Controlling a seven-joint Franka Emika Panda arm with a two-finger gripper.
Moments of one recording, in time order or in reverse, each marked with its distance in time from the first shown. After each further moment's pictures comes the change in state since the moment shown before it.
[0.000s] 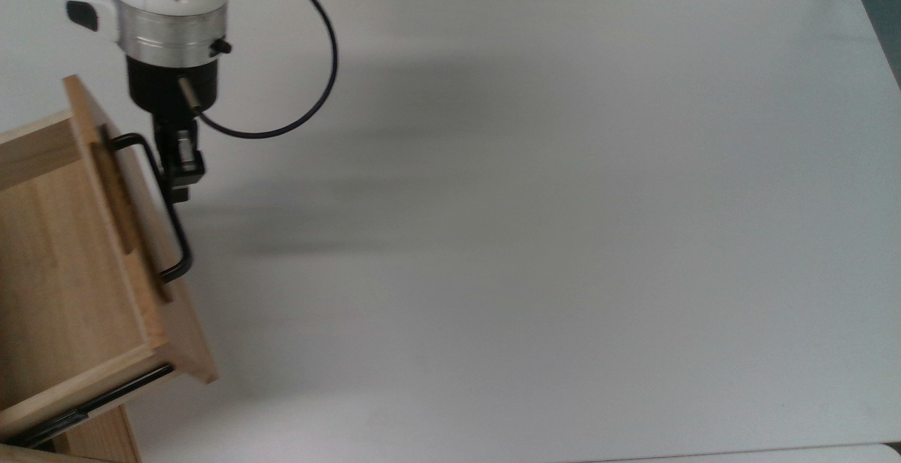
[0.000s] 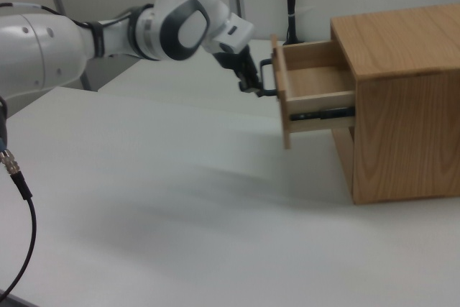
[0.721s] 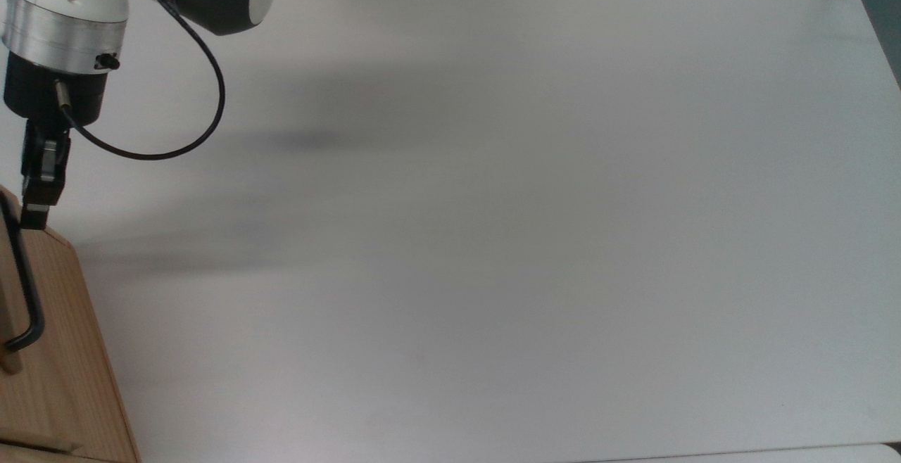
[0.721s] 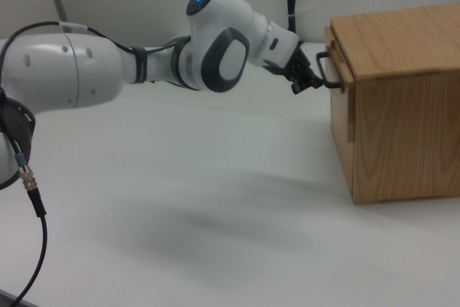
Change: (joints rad) arm -0.117 0.090 -0.035 0.000 -0.016 0.397 0.001
